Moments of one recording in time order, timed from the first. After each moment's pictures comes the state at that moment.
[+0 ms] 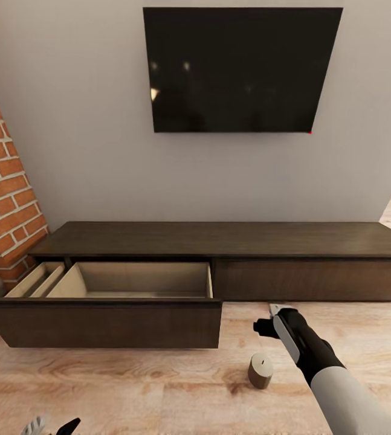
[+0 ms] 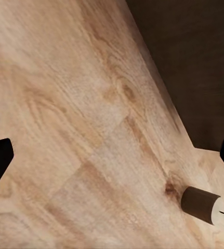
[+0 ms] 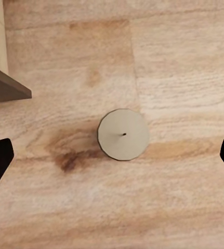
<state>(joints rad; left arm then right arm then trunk) 0.25 0.02 0.37 -1.47 0.99 0.57 0.09 -0.67 -0.06 0.11 -0.78 -0.28 0.79 -0.21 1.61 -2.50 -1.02</state>
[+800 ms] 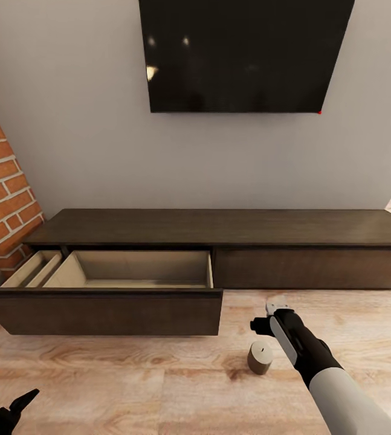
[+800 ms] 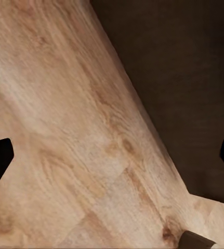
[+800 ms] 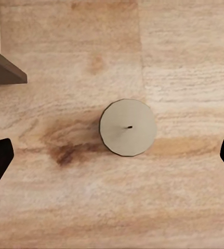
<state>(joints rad) 0.17 0.06 0.65 -1.59 1.00 0.77 0.07 -0.66 -0.05 0.15 -0.80 -0.28 0.76 -0.21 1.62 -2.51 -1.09</state>
